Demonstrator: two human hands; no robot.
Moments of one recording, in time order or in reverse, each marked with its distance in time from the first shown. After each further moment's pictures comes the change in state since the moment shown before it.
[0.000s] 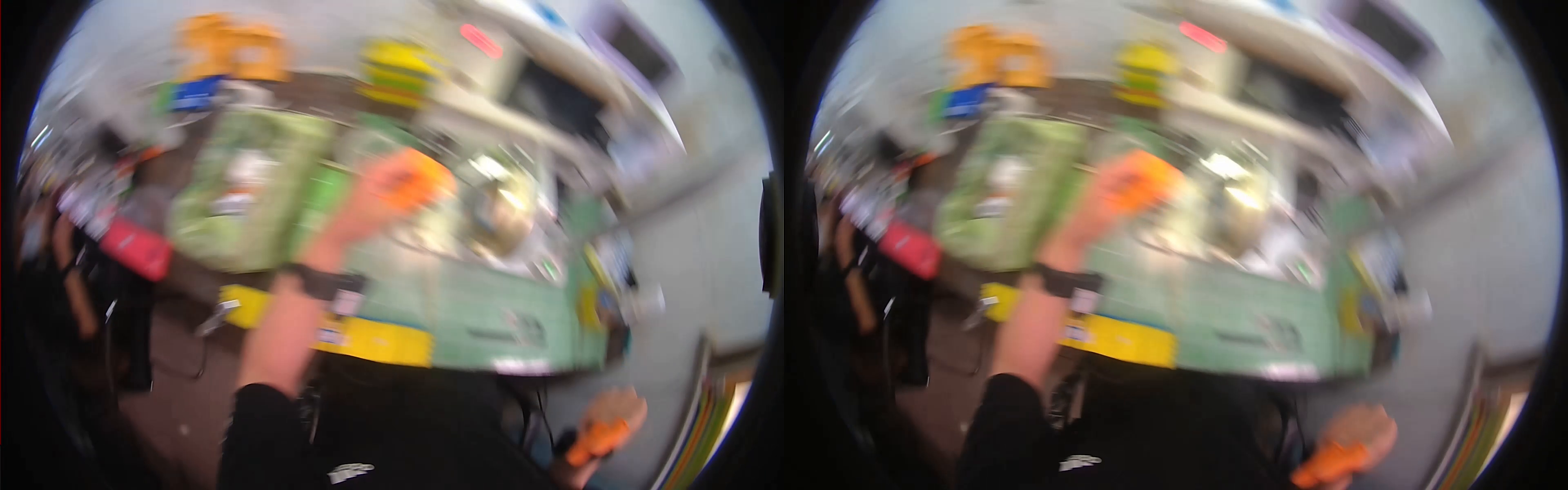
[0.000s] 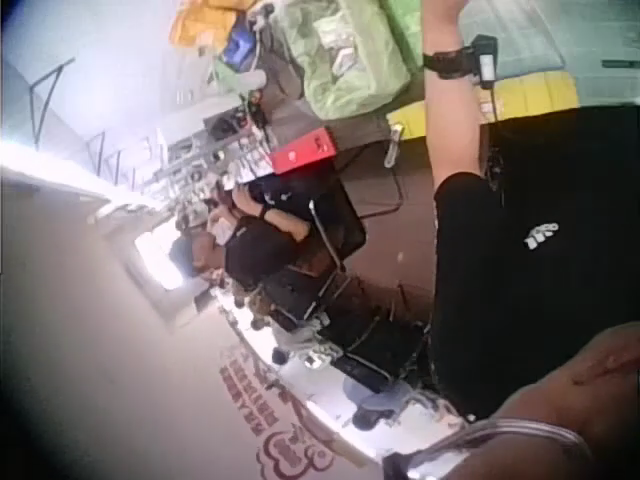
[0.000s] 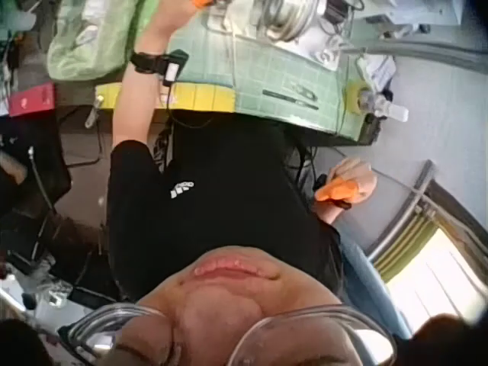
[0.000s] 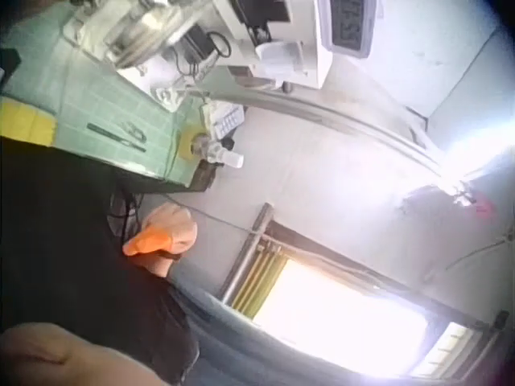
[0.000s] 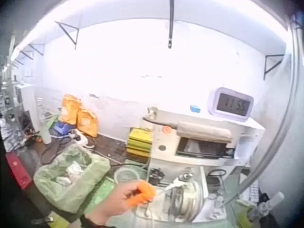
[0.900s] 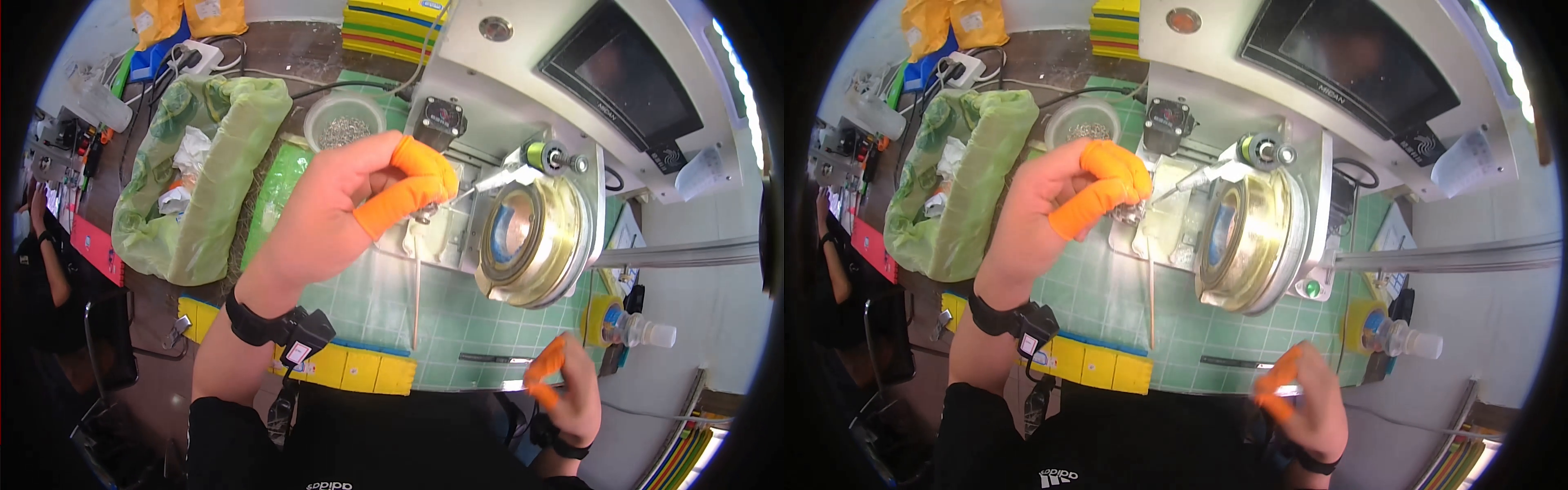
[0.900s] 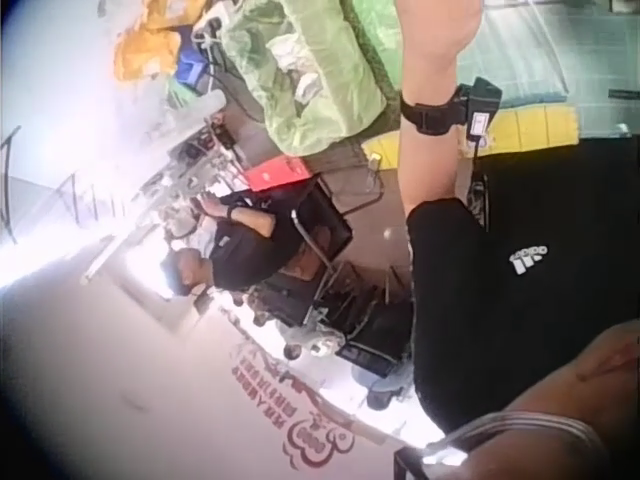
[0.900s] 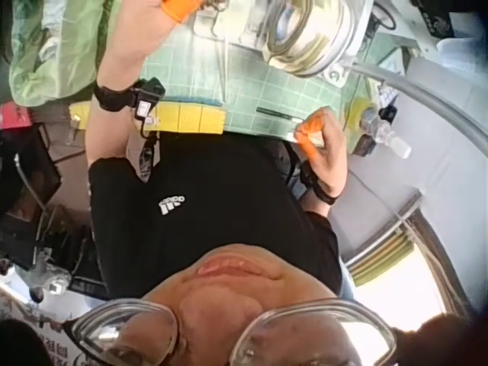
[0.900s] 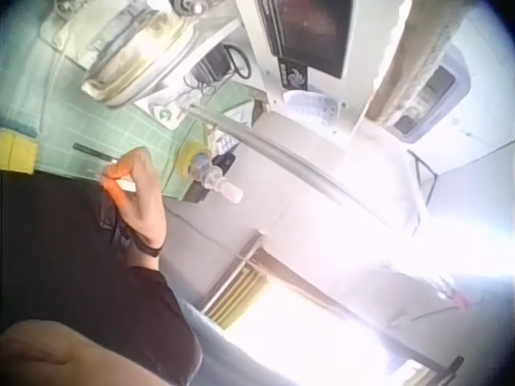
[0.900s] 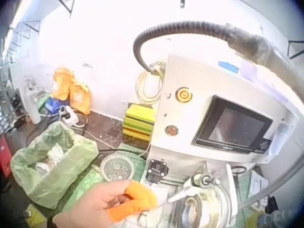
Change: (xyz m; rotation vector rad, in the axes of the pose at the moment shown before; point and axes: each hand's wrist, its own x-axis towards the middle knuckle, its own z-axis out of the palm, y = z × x) left_hand 0.022 0.024 0.042 -0.103 0.007 -0.177; right_hand 0.100 0.010 0.161 -0.773 -0.904 0.208
